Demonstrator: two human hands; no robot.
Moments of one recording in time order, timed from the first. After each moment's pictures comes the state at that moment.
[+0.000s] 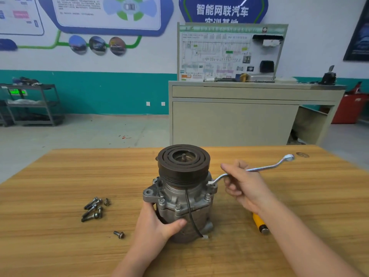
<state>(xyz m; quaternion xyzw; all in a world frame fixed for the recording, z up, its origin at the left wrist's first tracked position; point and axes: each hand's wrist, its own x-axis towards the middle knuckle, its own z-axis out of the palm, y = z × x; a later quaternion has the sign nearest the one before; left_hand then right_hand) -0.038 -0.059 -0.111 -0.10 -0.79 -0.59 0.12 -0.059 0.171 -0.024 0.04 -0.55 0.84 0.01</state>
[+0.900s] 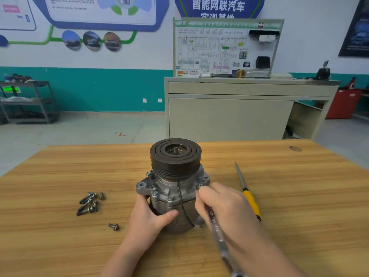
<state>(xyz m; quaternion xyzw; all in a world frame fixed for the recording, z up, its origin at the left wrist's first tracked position) -0.039 -0.059 -0.113 -0.11 -0.78 -0.59 0.14 0.029 0.125 -0.027 0.25 -0.88 0.22 0.32</state>
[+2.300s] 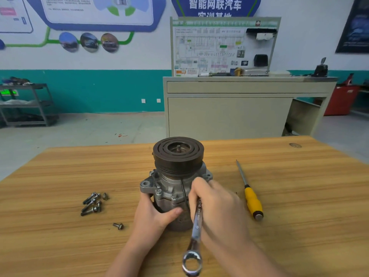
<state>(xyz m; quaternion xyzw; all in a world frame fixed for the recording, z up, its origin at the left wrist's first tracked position) -0.038 -0.061 -0.112 -0.12 -0.79 -0.58 0.14 0.035 0.090 -0.029 0.15 -0.89 0.21 0.38</state>
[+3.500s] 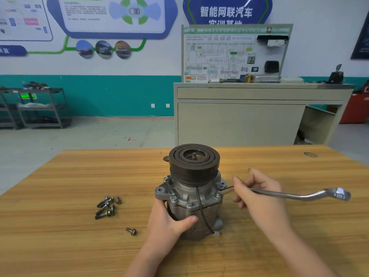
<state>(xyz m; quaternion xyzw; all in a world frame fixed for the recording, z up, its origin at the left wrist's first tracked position) -0.037 -0.058 -0.112 -0.11 -0.79 -0.59 0.14 -0.005 0.145 -0.032 0.06 -0.72 0.63 0.28</state>
